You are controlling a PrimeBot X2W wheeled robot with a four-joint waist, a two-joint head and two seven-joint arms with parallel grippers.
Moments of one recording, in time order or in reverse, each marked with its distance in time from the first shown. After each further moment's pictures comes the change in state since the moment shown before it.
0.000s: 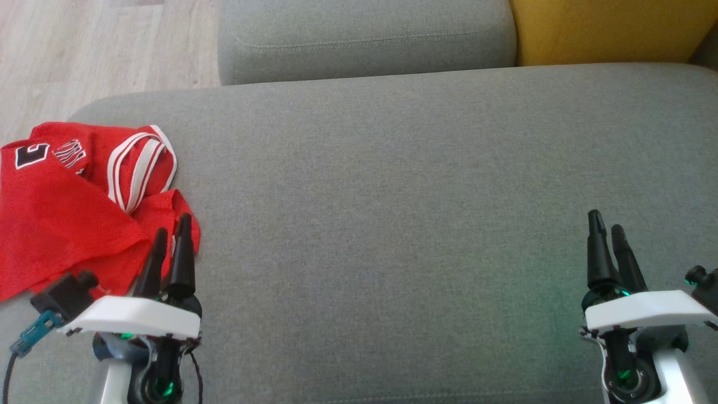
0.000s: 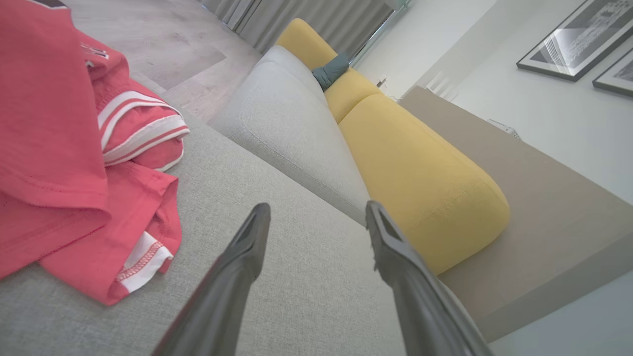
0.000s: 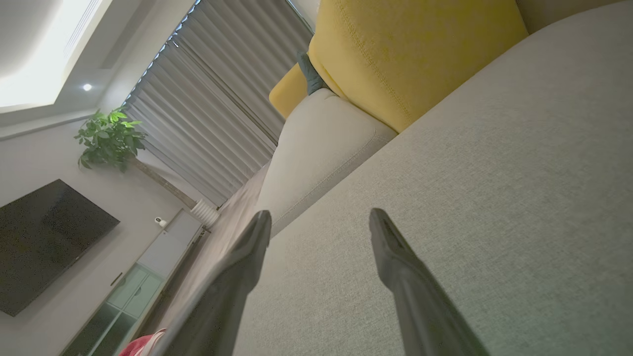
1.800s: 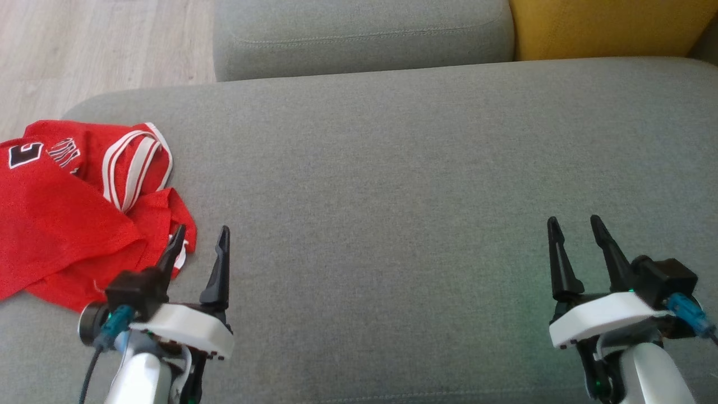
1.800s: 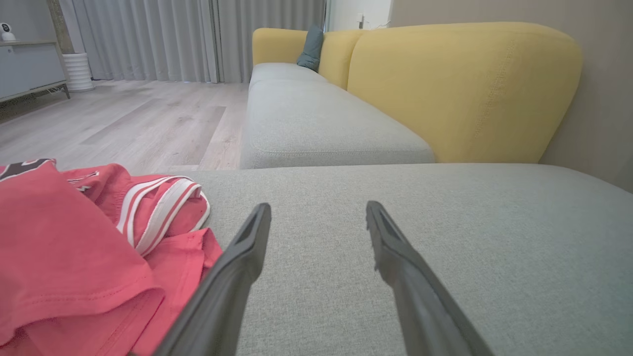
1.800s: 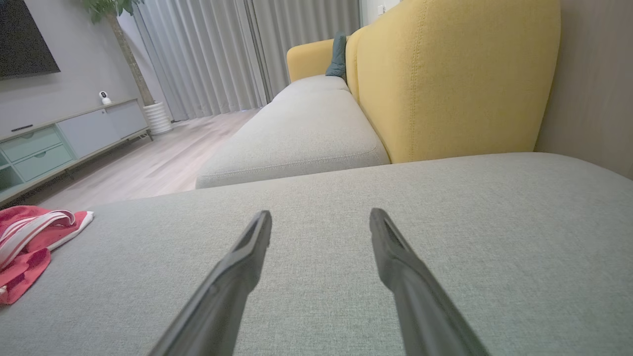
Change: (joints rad) left arm -0.025 0.038 -0.096 0.085 0.629 0.038 -0.157; right arm -0.002 0.017 0.024 -0.005 -0.617 0.000 -0.052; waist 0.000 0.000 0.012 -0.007
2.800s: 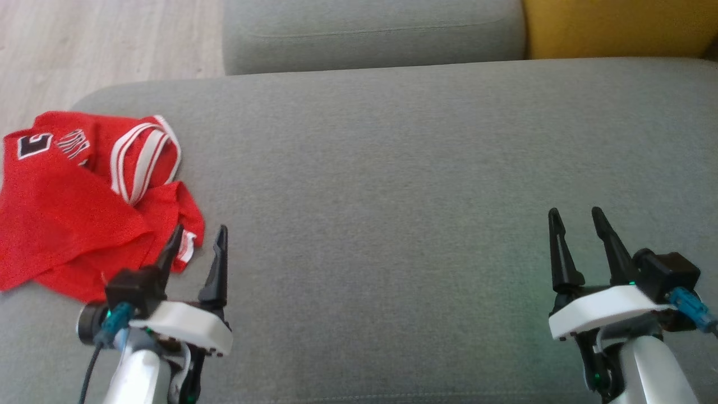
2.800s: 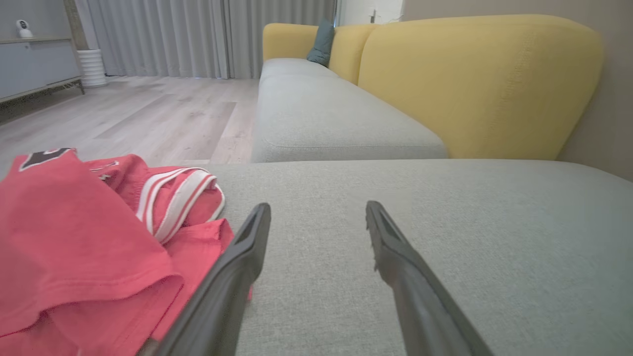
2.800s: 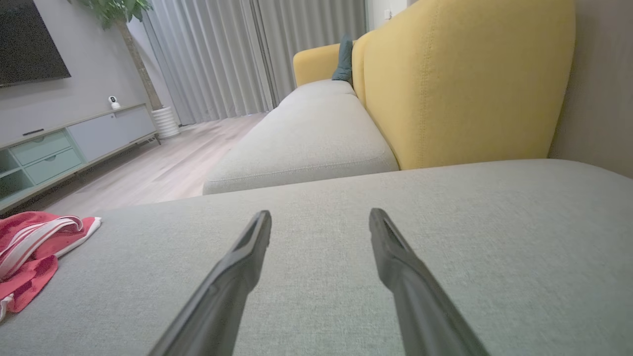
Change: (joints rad) left arm -0.009 0.000 0.000 0.026 0.017 0.009 -0.010; right arm -0.020 0.008 -0.005 0.003 -0.004 0.000 -0.008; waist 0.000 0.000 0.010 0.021
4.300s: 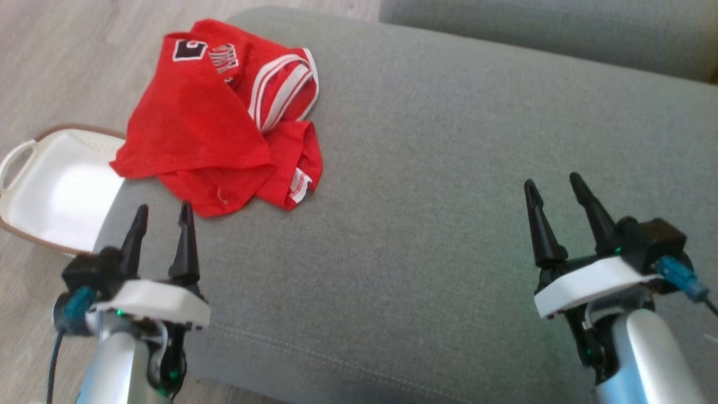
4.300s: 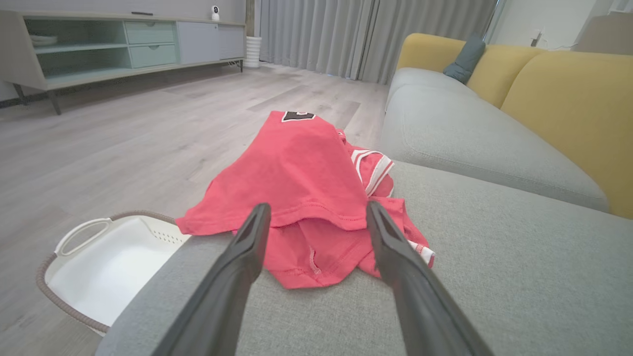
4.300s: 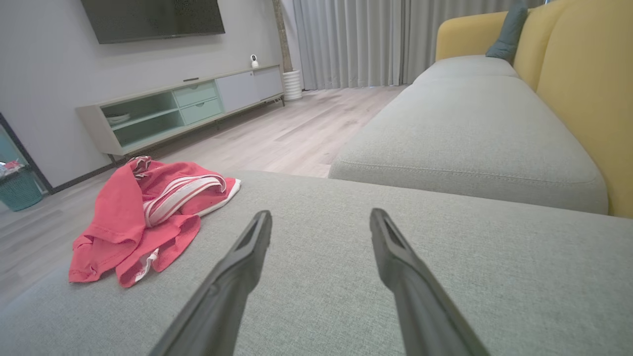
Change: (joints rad) left arm -0.053 -0.019 0.103 0.017 -0.059 -0.003 0.000; right arm -0.046 -0.019 0.080 -0.114 -0.018 0.000 0.089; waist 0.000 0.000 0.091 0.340
